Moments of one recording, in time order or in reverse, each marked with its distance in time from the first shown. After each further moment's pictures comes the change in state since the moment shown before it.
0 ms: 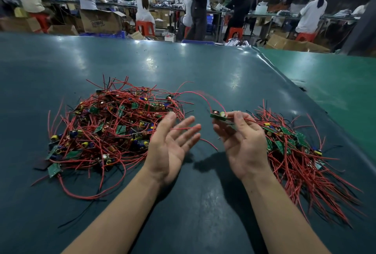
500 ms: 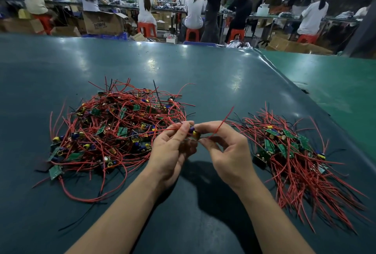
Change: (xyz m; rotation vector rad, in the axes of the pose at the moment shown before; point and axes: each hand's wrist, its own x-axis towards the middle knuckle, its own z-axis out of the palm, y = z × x) left_hand 0.004 -0.007 -0.002 0.246 0.037 0.015; right_hand -0.009 0.023 -0.008 -0.956 -0.389 -0.501
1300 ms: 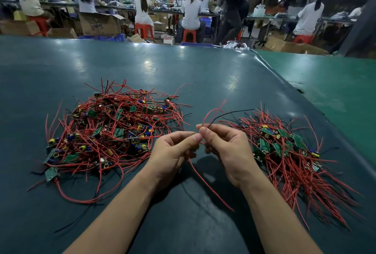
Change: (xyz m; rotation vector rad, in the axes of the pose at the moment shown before) left_hand -0.003 -0.001 -0.003 0.209 -0.184 -0.016; right_hand 0.008 0.001 -0.009 0.478 0.021 0.526
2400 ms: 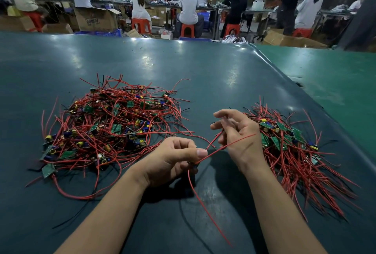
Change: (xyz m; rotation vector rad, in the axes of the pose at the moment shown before) left_hand -0.008 0.005 -0.005 0.061 -0.304 -0.224; right_hand 0.008 0.001 -0.019 -0.316 0.234 -0.178
